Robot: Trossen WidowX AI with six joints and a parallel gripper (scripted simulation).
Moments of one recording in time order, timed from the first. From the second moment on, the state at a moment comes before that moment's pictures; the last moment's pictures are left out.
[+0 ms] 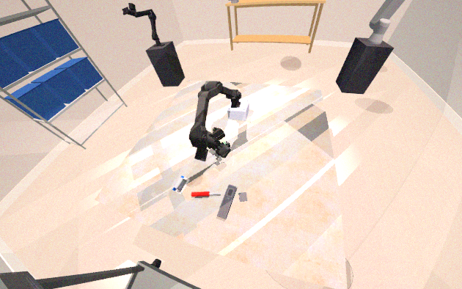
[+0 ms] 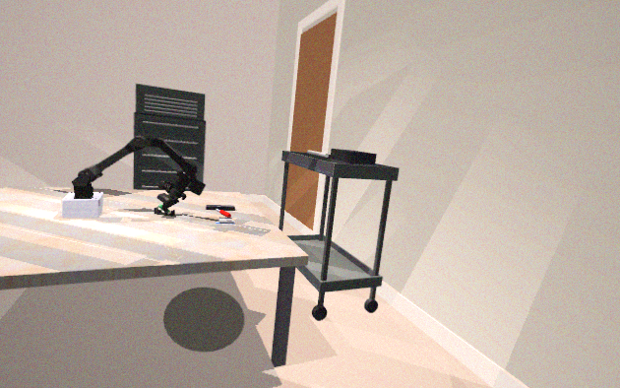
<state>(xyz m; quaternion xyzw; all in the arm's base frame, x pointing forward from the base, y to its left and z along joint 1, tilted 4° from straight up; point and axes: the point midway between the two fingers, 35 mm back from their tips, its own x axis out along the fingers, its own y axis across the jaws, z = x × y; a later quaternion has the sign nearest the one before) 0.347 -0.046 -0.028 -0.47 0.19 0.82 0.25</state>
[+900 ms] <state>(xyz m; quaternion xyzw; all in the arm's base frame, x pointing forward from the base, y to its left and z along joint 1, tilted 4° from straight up) 0.353 -0.049 -0.029 -0.49 0.20 0.81 0.25</state>
